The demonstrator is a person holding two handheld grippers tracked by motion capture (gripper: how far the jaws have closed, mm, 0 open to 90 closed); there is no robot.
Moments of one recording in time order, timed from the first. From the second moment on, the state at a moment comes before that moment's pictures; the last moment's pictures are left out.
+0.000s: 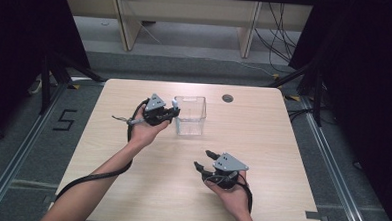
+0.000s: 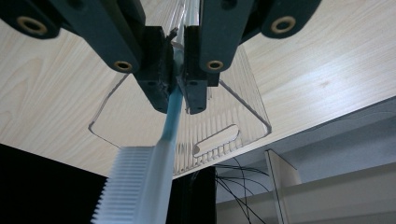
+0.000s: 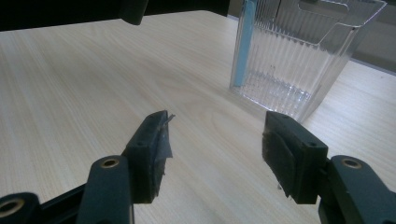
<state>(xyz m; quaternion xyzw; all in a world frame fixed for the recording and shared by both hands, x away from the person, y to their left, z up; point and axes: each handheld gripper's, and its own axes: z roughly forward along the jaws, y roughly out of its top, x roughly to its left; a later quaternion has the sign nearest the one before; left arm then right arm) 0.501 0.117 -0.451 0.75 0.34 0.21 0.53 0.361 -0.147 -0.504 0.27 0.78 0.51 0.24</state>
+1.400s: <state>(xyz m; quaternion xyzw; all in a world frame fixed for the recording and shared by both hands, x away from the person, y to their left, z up) 0.470 0.132 -0.450 0.75 0.34 0.22 0.53 0.361 -0.148 -0.504 0.28 0.78 0.51 0.24</state>
